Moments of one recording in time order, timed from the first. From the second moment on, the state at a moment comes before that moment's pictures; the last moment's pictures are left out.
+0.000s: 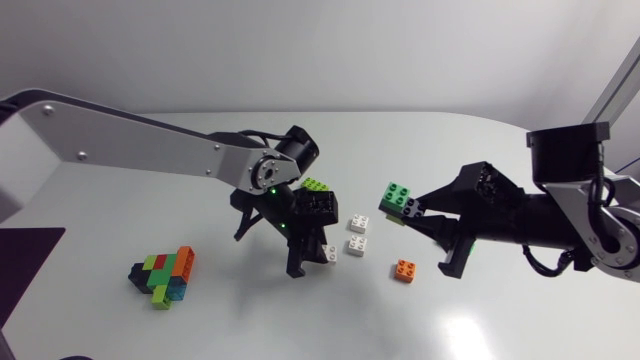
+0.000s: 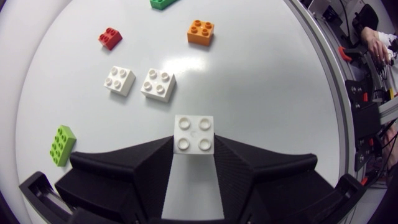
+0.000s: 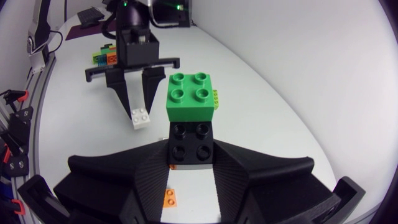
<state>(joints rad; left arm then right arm) -0.63 1.97 1.30 -0.56 0.37 0.94 0.20 1.10 0.61 -0.11 -0.50 -0.71</state>
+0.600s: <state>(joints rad) -0.63 2.09 1.41 -0.48 0.34 0.90 0.20 0.97 0.57 -0.18 -0.51 -0.67</state>
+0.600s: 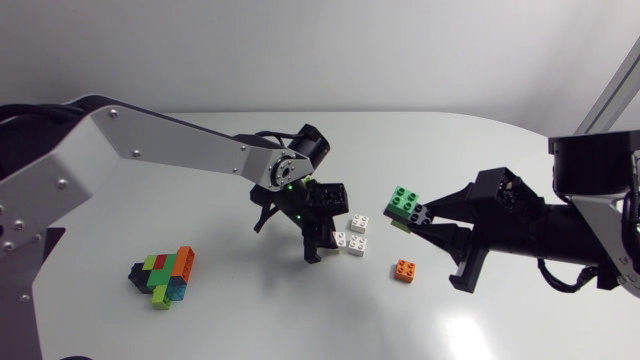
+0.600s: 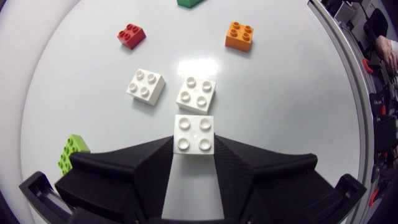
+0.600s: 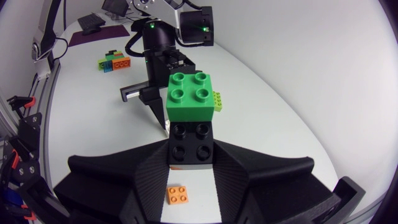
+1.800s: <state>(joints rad) -0.63 1.82 1.40 -0.67 0.33 0.90 0.30 0.88 0.52 -0.23 -0.51 -0.65</state>
